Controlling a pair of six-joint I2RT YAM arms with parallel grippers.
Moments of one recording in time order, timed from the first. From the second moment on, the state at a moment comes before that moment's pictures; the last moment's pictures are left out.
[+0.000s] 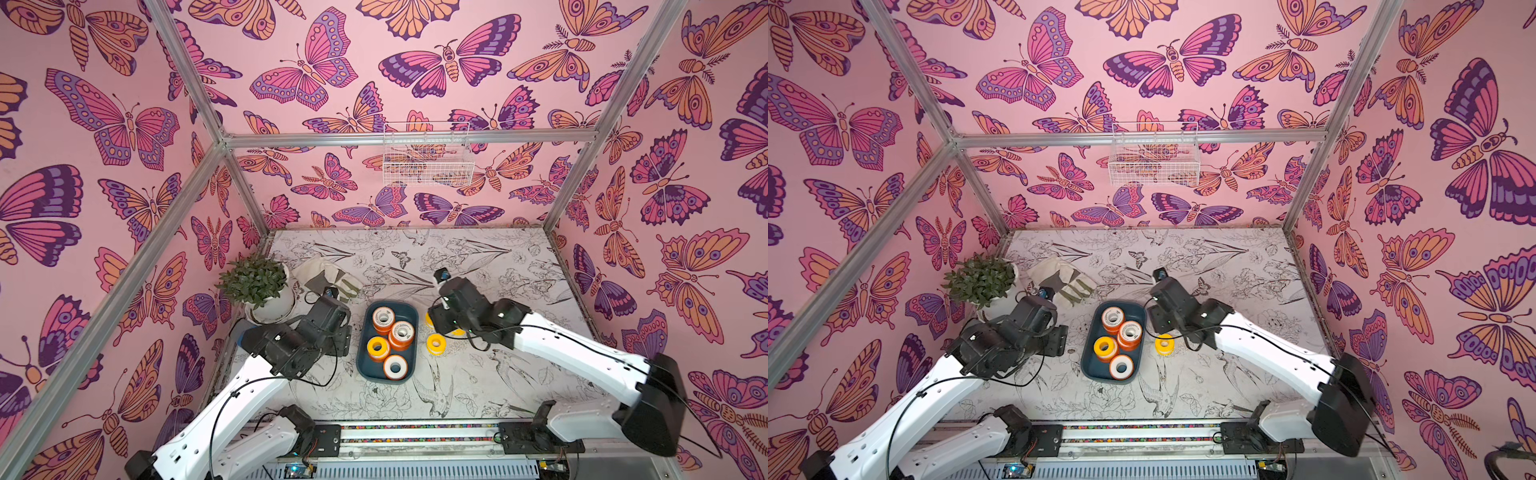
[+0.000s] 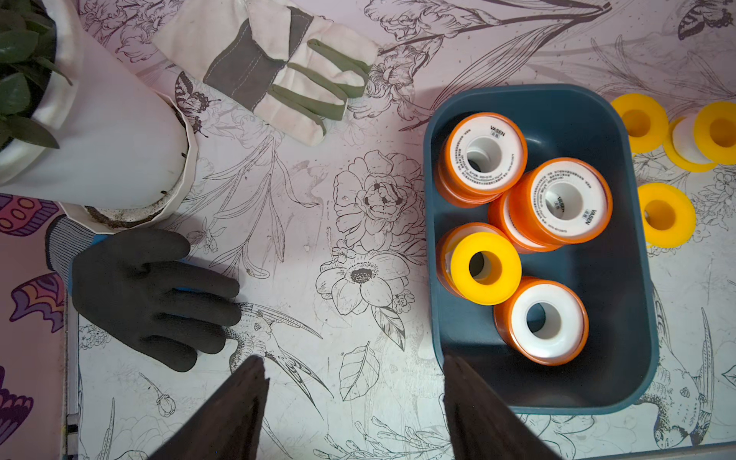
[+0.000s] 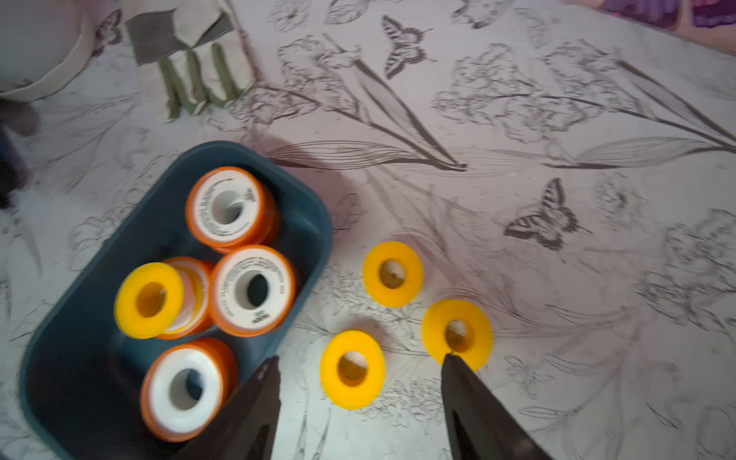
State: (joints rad) left arm -0.62 0.91 0.98 -1.10 -0.31 -0.39; right arm 0.87 1.26 0.99 -0.57 0.29 0.33
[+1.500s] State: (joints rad) left arm -0.72 1.23 1.18 -0.97 -0.01 -0.37; right arm 0.63 0.84 0.27 -0.07 0.67 0.40
